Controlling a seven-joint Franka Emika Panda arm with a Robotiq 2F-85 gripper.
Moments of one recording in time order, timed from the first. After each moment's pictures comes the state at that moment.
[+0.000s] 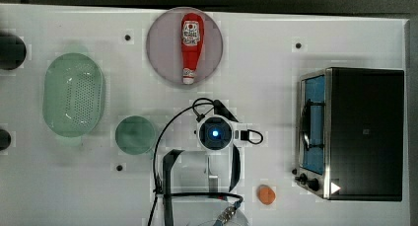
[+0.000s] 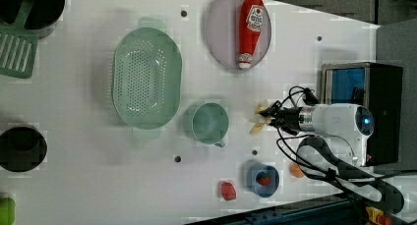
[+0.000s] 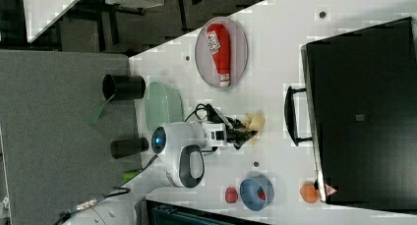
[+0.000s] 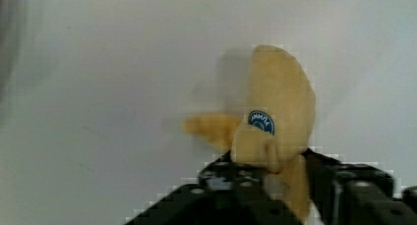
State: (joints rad) arm 0.02 0.35 -0.03 -2.50 -0.04 1.23 0.07
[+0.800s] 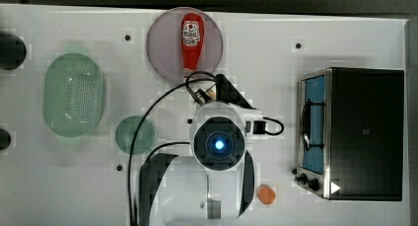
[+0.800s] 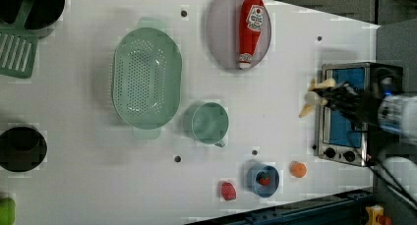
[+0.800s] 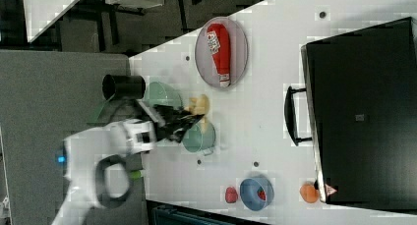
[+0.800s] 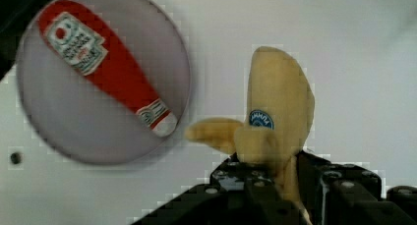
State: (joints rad) arm 0.02 -0.15 -0.01 -2.39 -0.03 0.83 0.07
